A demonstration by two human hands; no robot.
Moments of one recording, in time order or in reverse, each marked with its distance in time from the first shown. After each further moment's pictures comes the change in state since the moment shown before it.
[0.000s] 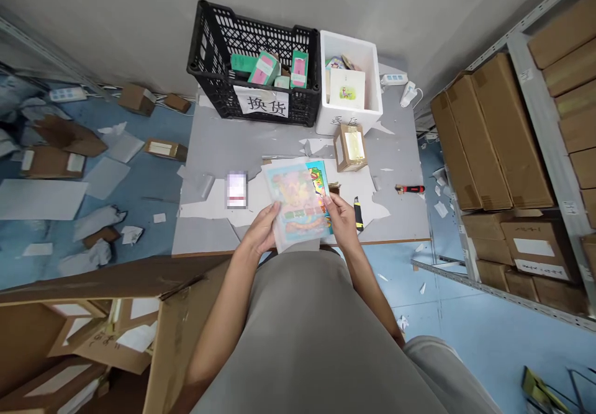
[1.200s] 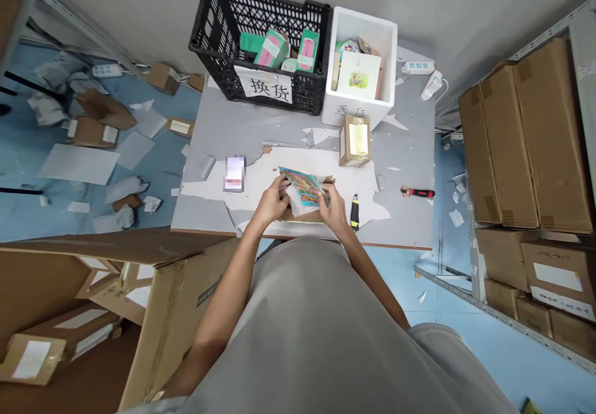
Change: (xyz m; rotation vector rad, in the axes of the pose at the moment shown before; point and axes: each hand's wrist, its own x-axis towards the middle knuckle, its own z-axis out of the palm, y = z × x) left_hand 0.082 -0.042 0.000 0.753 0.256 0.310; right_hand 0.061 0.098 -0.072 -0.480 -0.141 -0.378
